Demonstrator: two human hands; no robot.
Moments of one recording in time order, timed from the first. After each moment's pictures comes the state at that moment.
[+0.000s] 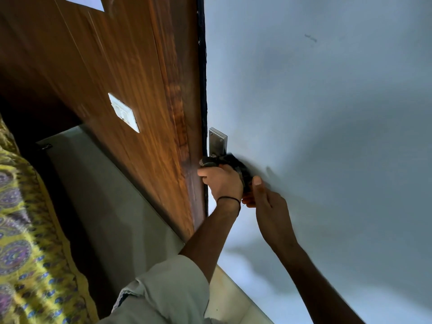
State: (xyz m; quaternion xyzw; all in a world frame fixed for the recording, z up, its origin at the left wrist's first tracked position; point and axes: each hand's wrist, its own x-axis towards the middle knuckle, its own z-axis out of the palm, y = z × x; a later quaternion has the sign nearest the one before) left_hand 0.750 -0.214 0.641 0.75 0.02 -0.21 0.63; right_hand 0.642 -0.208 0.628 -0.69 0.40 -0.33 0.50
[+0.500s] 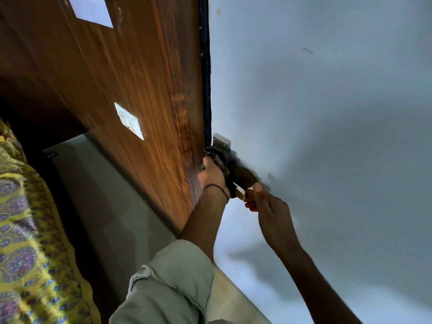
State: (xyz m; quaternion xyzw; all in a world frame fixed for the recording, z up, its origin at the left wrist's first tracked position) left_hand 0.784 -0.212 0.650 0.58 0.12 -0.33 0.74; right_hand 0.641 -0.210 0.625 -0.71 0.41 -0.30 0.49
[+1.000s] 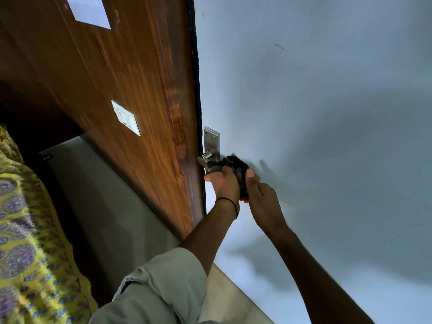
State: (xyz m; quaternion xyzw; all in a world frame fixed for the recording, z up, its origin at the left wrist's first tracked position) left_hand 0.723 -0.199 0.632 0.64 0.01 -0.31 0.70; right_hand 0.630 -0.205 0.633 -0.73 0.40 -0.28 0.48
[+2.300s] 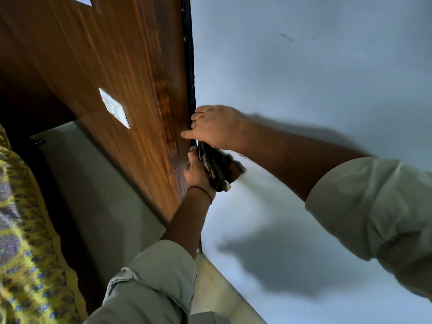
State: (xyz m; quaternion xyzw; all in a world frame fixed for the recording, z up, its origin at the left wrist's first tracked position) left_hand 0.769 -0.208 0.644 0.47 0.10 -0.31 0.82; right_hand 0.775 -0.295 0.733 -0.95 -0.09 0.00 -0.31
